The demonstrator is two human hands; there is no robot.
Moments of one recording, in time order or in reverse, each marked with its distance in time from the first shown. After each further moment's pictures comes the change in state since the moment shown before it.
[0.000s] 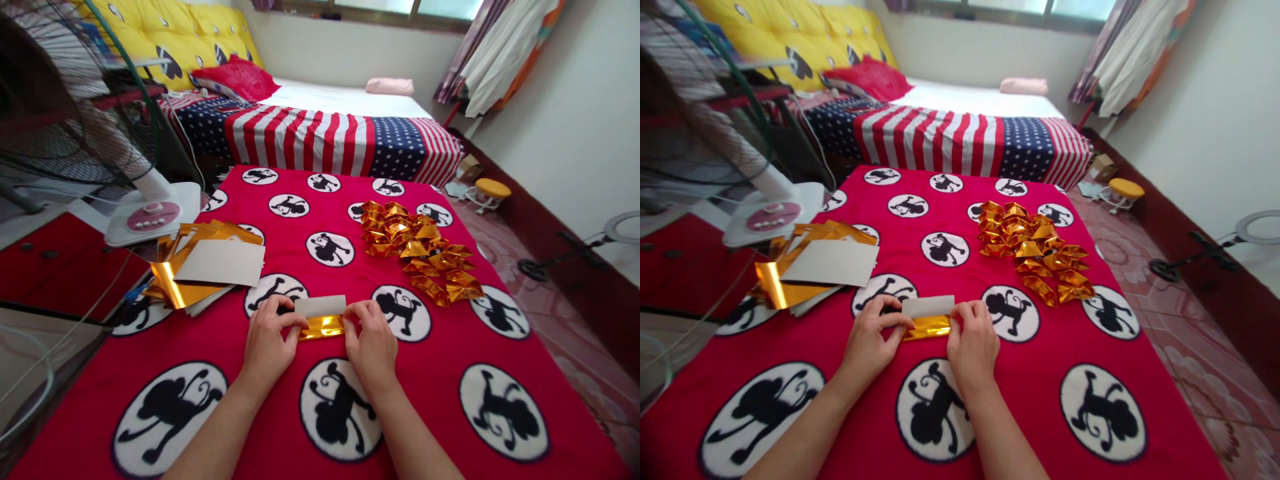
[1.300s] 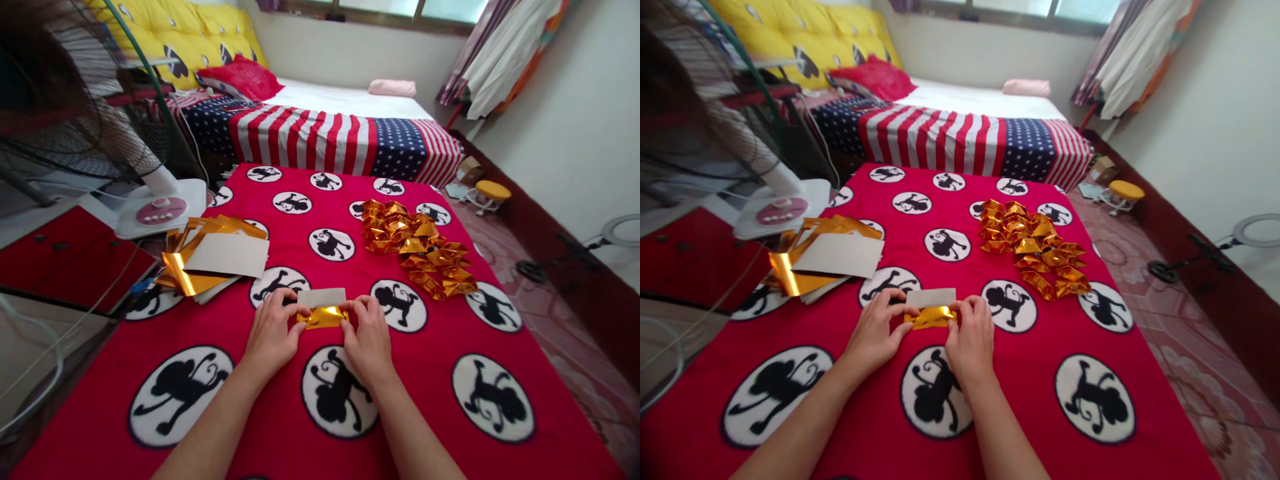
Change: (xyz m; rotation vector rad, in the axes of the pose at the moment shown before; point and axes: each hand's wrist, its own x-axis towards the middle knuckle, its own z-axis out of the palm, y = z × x) left_hand -0.005 0.003 -0.008 0.045 -0.141 0.004; right_hand -0.010 -0.001 -0.003 0.115 -0.045 -0.017
